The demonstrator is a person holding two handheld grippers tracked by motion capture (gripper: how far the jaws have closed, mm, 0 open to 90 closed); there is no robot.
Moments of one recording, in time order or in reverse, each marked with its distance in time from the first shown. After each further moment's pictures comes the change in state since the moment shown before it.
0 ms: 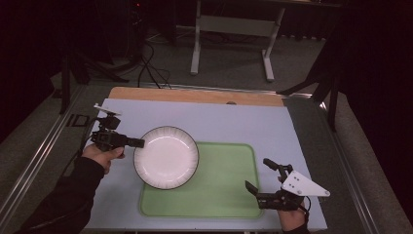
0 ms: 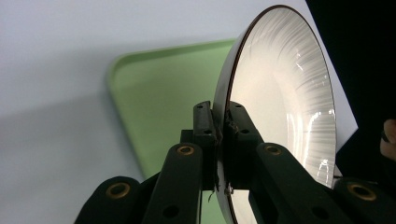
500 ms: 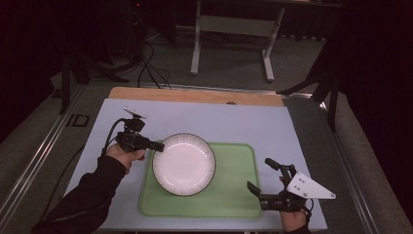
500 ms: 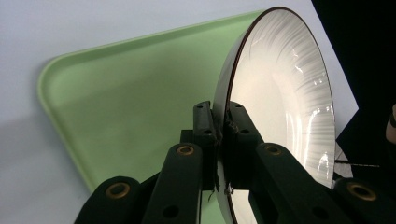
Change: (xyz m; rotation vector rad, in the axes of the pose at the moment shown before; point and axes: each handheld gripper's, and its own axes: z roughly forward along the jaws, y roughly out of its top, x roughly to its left) left arm -0.028 0.009 0.046 0.080 -0.016 0.062; right arm -0.001 0.003 -0.006 -0.063 0.023 0.001
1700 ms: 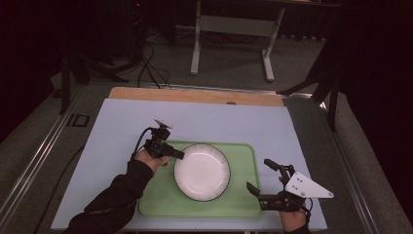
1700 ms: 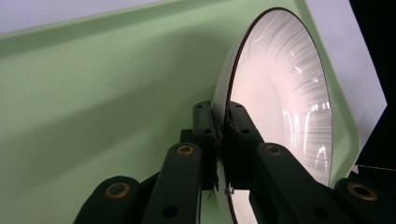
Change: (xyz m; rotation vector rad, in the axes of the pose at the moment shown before) left arm 0.001 0.003 0.085 0.074 -0.003 0.002; right arm 0.000 -0.003 0.002 0.029 0.003 -0.002
